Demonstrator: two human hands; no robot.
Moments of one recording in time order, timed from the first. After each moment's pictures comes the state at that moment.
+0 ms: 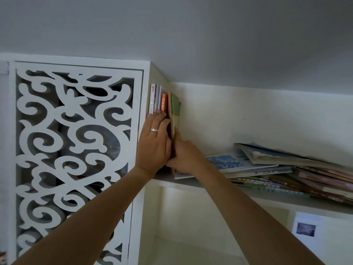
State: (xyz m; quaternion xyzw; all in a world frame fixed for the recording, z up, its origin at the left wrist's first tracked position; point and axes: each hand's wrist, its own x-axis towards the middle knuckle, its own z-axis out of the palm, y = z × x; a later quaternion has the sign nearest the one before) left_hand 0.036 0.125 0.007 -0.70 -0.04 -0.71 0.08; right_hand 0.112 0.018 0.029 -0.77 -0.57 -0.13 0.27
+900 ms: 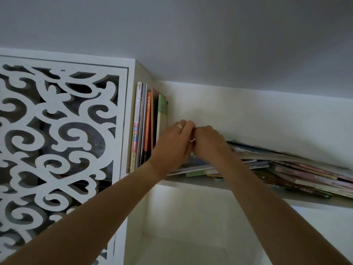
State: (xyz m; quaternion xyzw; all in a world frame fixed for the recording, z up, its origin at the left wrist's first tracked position) left_hand 0.058 0.042 0.025 -0.81 0.06 -0.58 0.04; right_hand 0.131 -0.071 0.070 -0.85 -0.44 -0.28 0.10
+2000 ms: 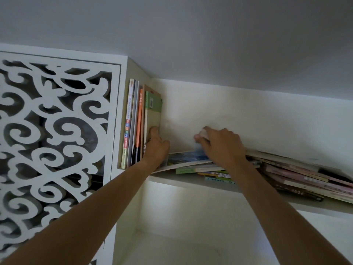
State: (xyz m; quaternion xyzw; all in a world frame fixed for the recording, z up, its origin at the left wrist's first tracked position) left_hand 0.091 0.070 0.006 -0.72 -0.18 -0.46 -0.49; right_hand 0.180 -0.125 0.056 -0.75 -0.48 -0.44 0.13
